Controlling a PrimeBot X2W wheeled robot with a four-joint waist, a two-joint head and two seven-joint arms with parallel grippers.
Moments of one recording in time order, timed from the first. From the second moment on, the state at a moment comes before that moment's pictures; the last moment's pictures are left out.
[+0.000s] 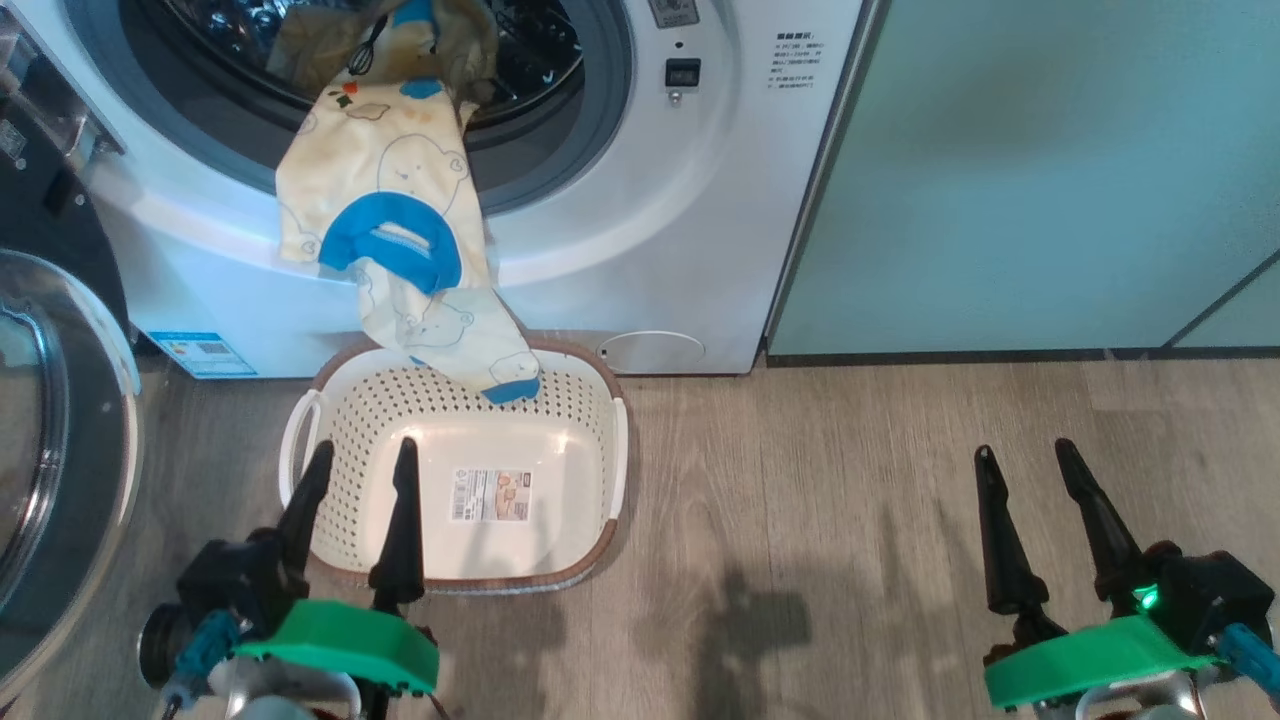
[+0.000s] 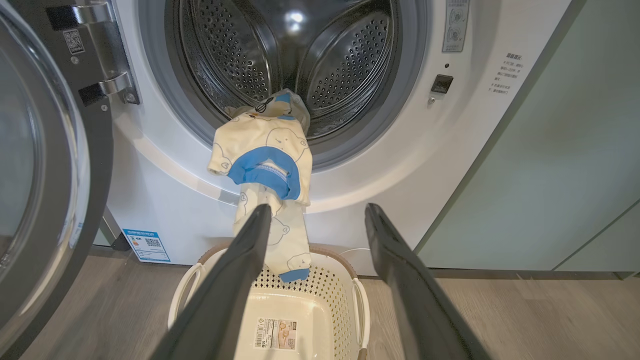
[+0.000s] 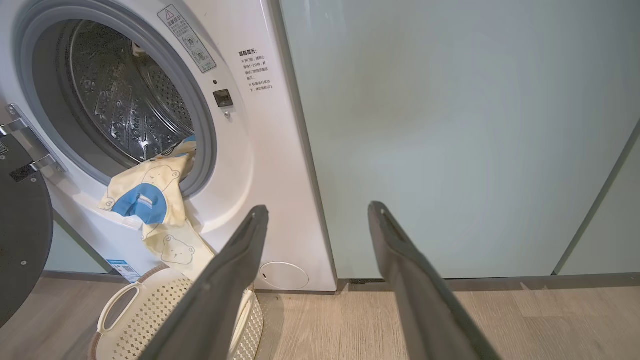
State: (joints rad) left arm 0.05 0.35 -0.28 -0.18 -0.50 0.42 -0.25; right arm 0.01 -0.04 0.16 0.06 0.22 0.13 -0.26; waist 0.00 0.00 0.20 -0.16
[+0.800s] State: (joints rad) left arm 0.04 0.34 -0.30 -0.13 -0.51 0.41 -0.25; right arm 0.01 -0.04 0.16 0.05 0.21 0.13 -0.26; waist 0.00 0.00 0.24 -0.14
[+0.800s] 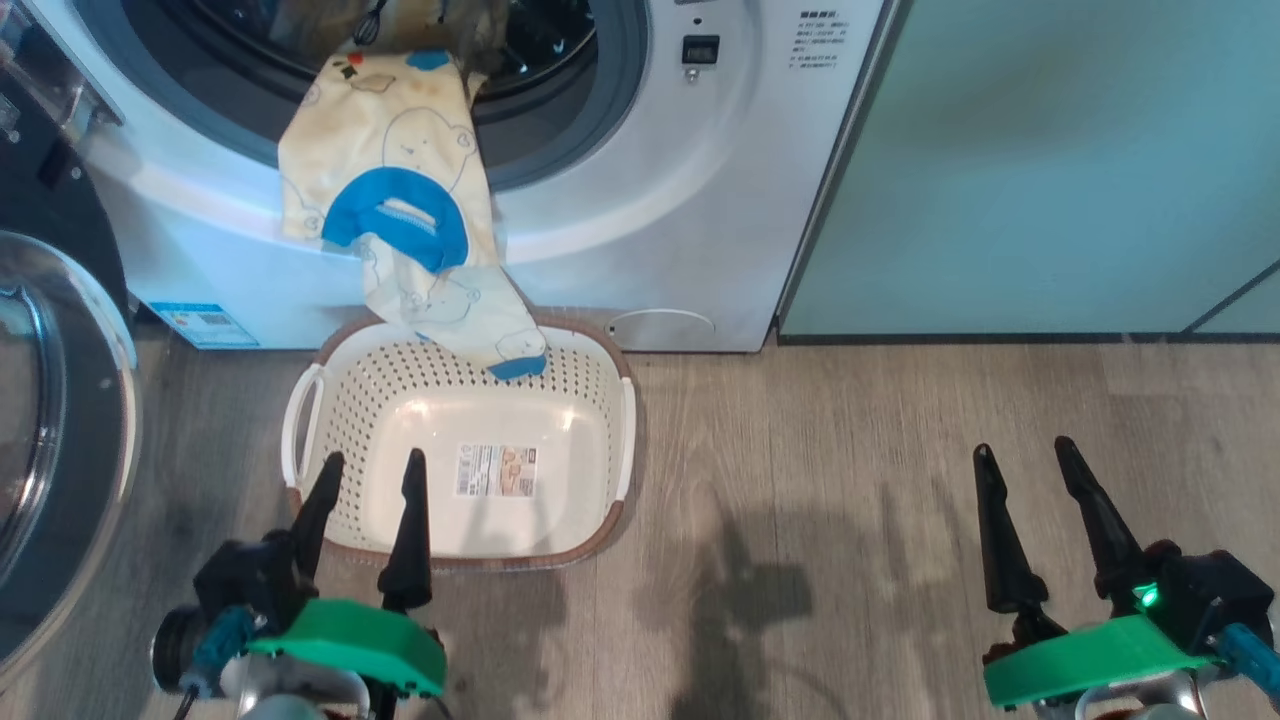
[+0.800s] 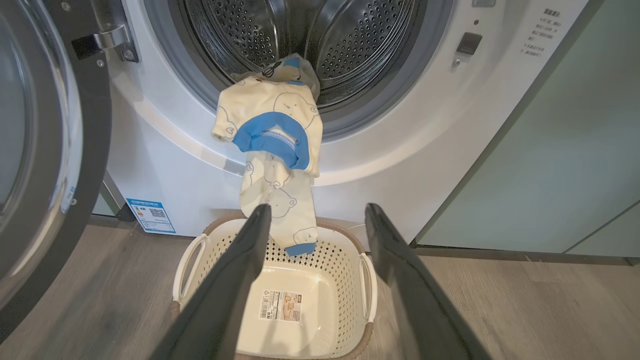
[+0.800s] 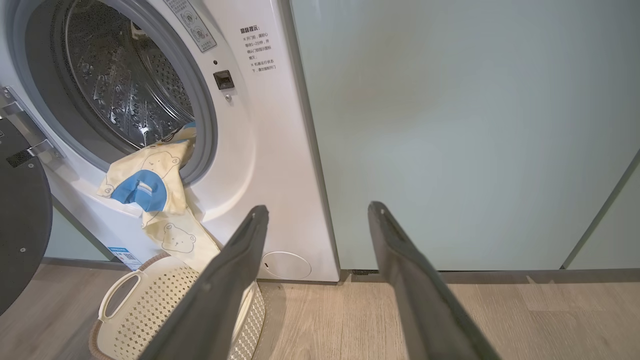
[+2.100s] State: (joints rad) left arm -0.69 0.34 -0.22 0.64 -0.51 0.14 -0.26; right arm -0.20 -0.04 0.17 -0.02 0.25 0.13 -0.26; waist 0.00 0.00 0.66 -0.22
